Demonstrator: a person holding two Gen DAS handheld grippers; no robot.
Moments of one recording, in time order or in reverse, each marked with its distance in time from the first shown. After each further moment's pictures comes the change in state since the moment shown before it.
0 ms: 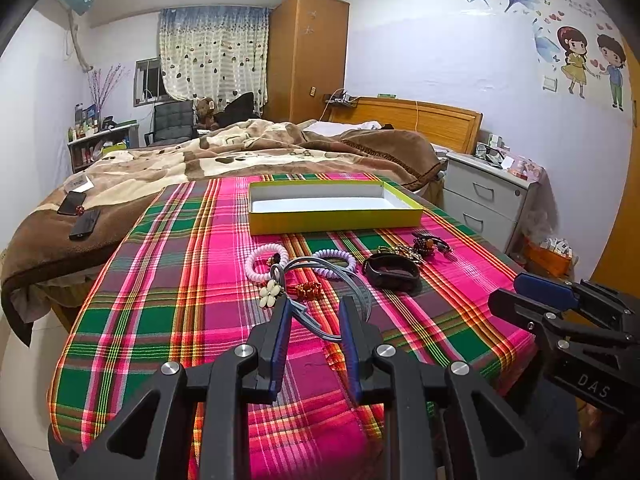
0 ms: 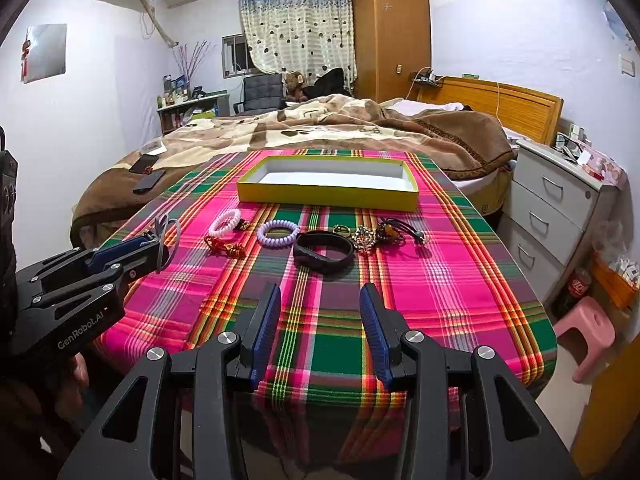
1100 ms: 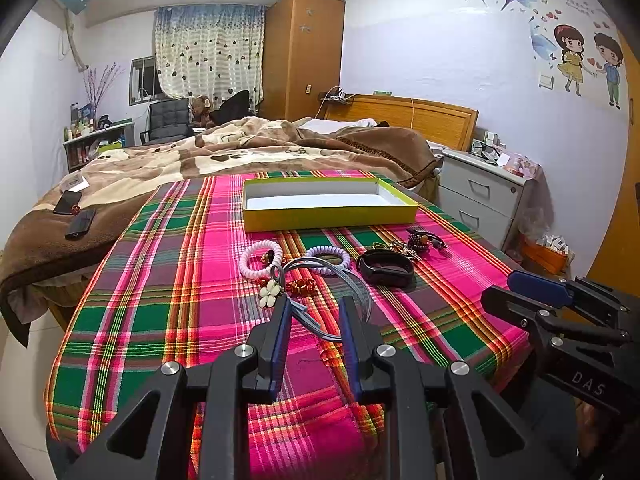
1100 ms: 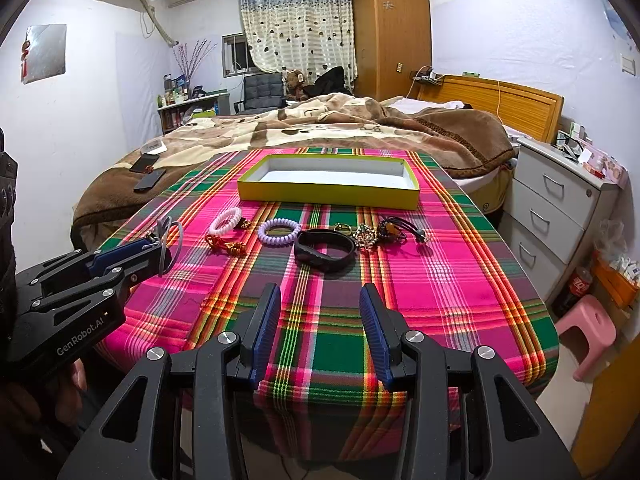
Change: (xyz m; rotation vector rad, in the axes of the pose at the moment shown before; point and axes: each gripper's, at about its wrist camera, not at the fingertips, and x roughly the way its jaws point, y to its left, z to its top) left arm 0.000 -0.007 -0.002 0.007 0.010 -0.014; right arm 0.000 0.002 0.000 -0.001 0.006 0.001
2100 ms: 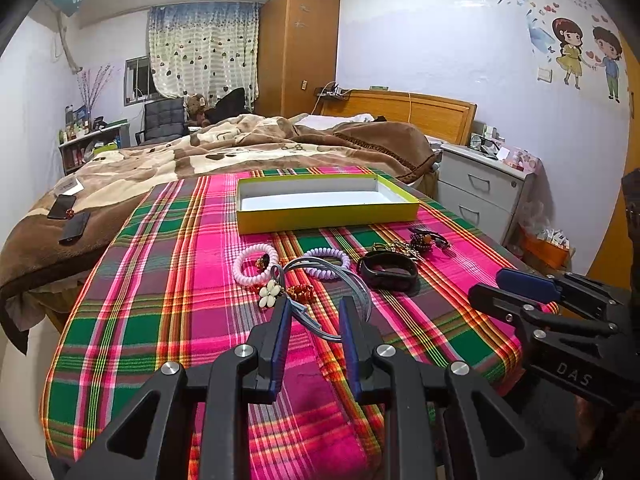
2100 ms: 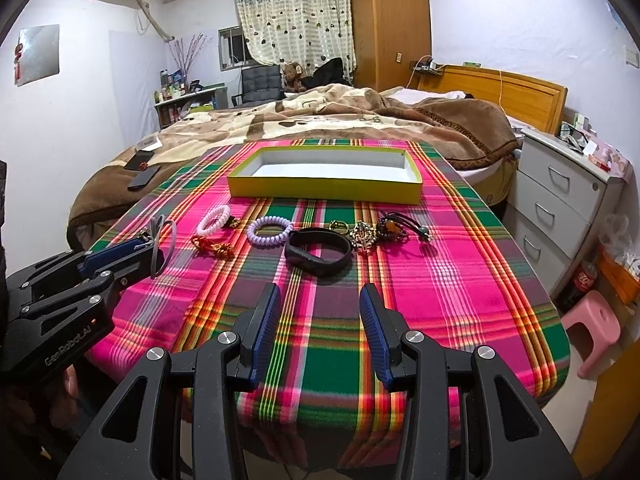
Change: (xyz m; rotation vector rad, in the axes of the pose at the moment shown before) left arm 0.020 0.002 0.007 0.017 0.013 -0.006; right arm 0.032 -0.010 0.004 0.018 0.039 0.012
